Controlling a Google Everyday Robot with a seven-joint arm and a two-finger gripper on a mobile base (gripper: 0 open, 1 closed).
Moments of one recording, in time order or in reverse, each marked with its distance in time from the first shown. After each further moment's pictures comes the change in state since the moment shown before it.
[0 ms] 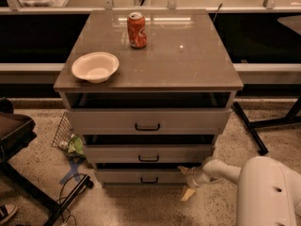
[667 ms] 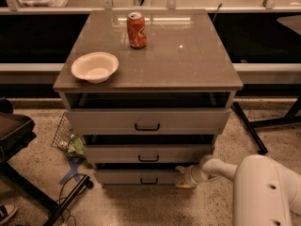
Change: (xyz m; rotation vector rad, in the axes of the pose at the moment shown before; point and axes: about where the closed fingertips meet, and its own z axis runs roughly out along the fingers) arm -0.006 0.001 0.012 -0.025 -0.004 -0.003
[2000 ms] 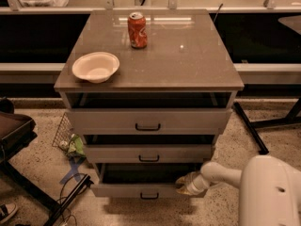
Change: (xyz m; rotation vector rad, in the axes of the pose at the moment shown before) arm 0.000 0.028 -0.011 -0.020 0.003 0.007
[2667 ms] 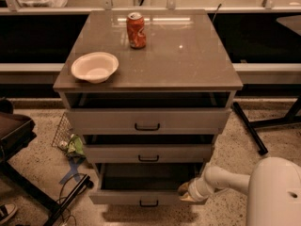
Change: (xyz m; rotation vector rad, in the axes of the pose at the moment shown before) arm 0.003 0.032 -0.014 -0.019 0.010 -0.006
